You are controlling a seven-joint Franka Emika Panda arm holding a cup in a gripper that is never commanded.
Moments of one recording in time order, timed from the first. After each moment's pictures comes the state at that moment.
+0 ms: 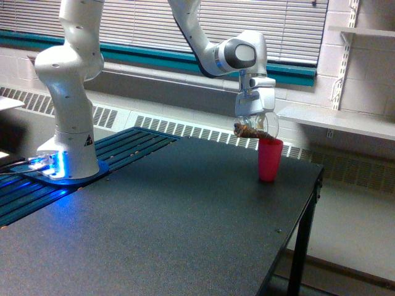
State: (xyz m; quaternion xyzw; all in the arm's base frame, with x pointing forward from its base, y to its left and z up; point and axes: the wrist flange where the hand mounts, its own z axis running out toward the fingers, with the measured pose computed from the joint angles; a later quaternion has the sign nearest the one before) arm 0.468 0.293 0.282 0.99 0.00 0.12 0.12
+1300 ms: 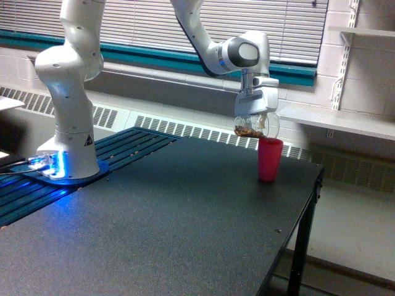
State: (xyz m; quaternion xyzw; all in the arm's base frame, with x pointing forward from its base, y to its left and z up) arm 0.471 0.298 0.282 0.98 0.03 0.10 0.15
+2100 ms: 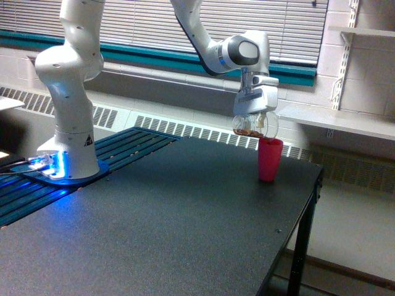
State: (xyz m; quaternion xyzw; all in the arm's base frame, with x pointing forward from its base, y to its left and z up) arm 0.470 0.296 0.285 0.98 0.03 0.10 0.16
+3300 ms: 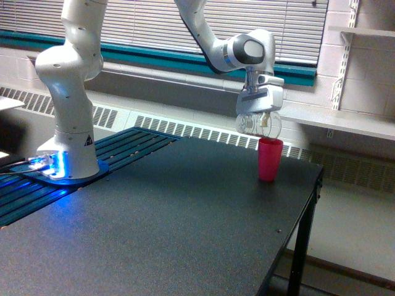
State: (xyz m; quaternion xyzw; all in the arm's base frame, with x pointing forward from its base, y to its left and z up) arm 0.481 0.304 0.288 0.98 0.05 0.08 0.17
